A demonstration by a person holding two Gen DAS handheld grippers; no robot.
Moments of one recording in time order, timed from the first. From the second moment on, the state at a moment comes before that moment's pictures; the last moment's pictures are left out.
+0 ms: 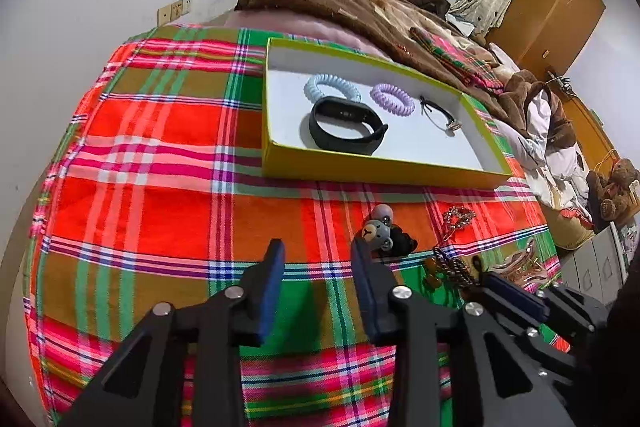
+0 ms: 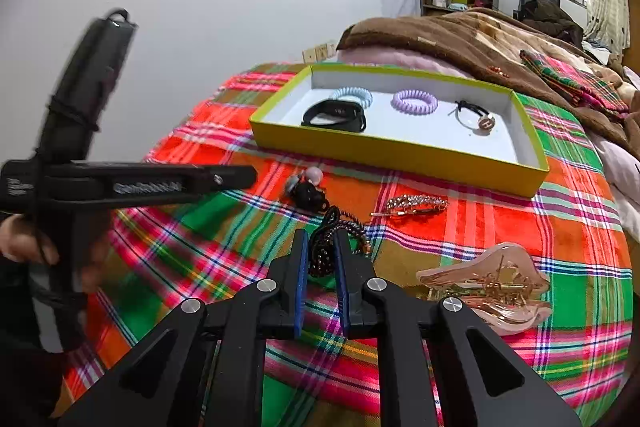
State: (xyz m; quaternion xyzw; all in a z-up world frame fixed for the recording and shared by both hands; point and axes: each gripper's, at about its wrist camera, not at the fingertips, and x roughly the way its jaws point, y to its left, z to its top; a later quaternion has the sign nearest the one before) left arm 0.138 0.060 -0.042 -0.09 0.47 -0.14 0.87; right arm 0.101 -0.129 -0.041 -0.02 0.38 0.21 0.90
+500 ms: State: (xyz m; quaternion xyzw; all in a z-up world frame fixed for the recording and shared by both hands) left arm 0.156 0.021 -0.049 -0.08 0.48 -0.17 0.86; right arm 0.089 -0.145 -0.023 0.00 0.35 0.22 0.91
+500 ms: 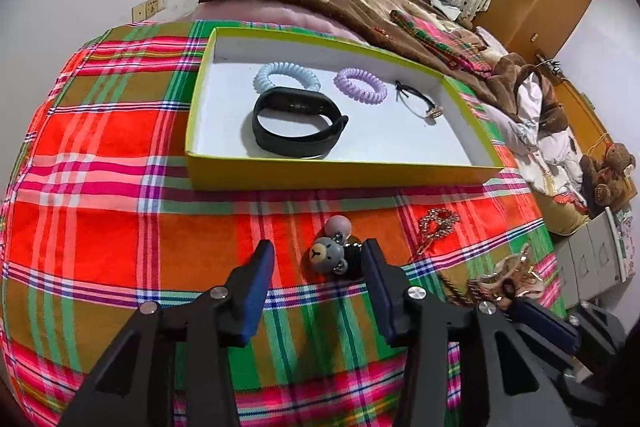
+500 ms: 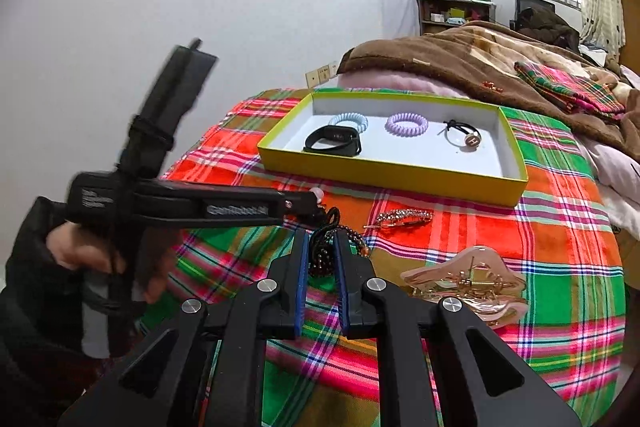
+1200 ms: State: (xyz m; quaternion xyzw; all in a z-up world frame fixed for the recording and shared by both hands) left arm 0.152 -0.007 -0.046 -0.01 0.47 -0.15 0.87; right arm 0.081 -0.164 -0.011 0.02 0.33 0.21 0.92
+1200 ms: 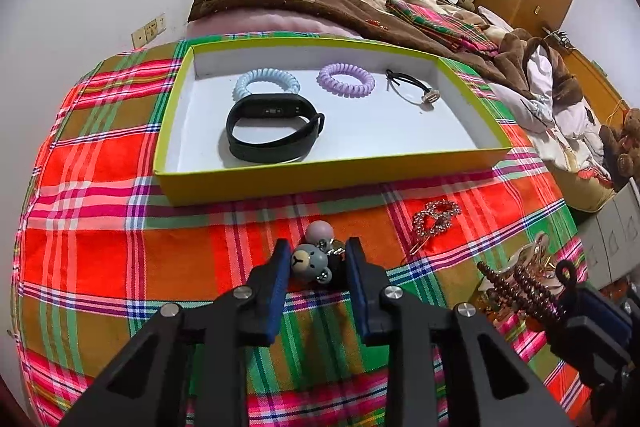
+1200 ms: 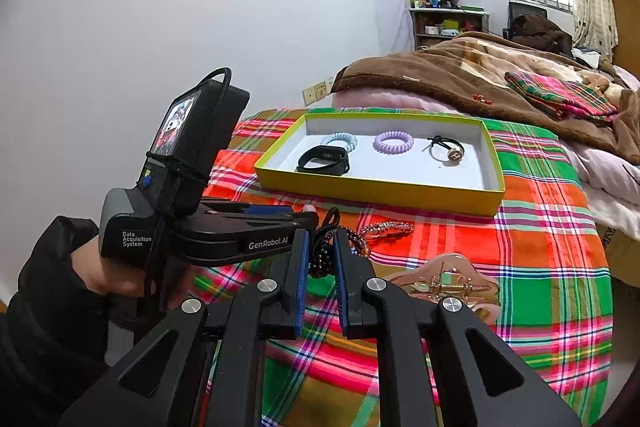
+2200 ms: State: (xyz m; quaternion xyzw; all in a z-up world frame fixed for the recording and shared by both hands) left arm 0.156 0.000 0.024 -0.01 0.41 -0.14 0.90; right arm 0.106 -0.188 0.041 0.02 0.29 0.20 0.93
